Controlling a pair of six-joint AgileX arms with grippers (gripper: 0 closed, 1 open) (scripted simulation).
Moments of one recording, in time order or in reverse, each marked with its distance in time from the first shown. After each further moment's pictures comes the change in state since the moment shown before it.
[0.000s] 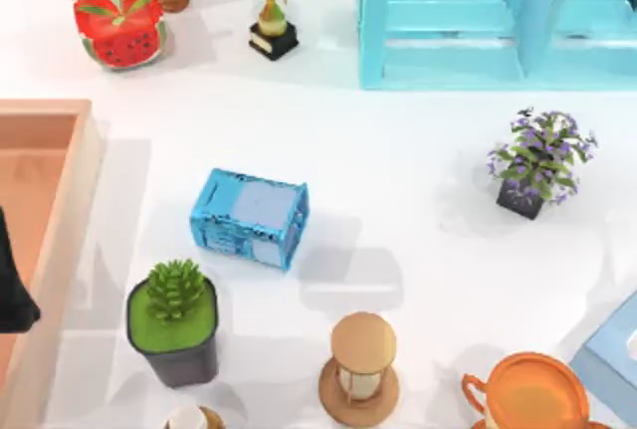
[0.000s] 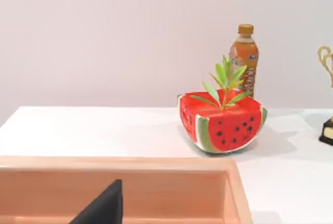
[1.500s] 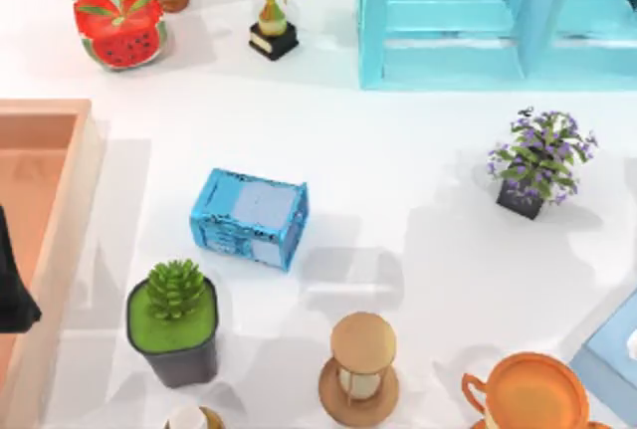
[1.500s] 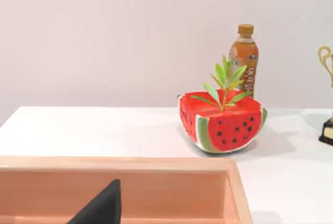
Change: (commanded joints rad) left arm 0.000 0.000 0.000 0.000 0.000 0.000; right arm -0.259 1.735 1.484 -1.223 0.003 -0.246
